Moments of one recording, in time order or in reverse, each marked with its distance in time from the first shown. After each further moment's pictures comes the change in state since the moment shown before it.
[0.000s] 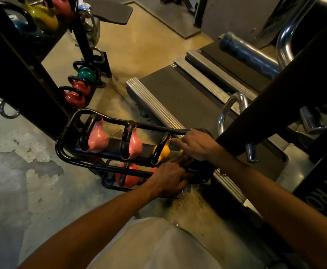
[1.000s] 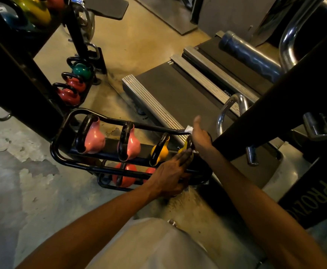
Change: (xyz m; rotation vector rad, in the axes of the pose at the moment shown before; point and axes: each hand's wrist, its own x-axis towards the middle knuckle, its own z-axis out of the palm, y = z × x) left_hand 0.011 -0.020 0.025 -0.038 0.047 0.027; right_hand 0.022 -0.006 0.004 1.069 0.179 0.957
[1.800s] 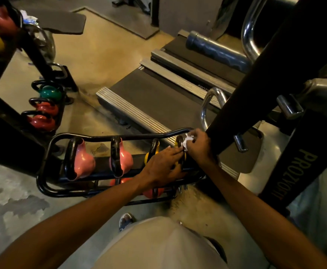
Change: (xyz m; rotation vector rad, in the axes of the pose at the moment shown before) left_hand 0.023 -0.029 -0.043 -0.132 -0.008 0.162; right_hand -0.032 0.042 -0.008 -0.014 0.358 -0.350
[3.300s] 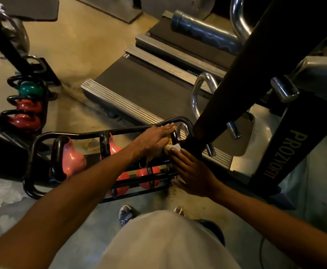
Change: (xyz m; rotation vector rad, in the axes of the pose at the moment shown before) left_hand 0.056 -0.040 -0.036 -0.092 -0.312 -0.047; right_hand -0.076 0.093 -0.008 -1.056 -0.201 -1.073
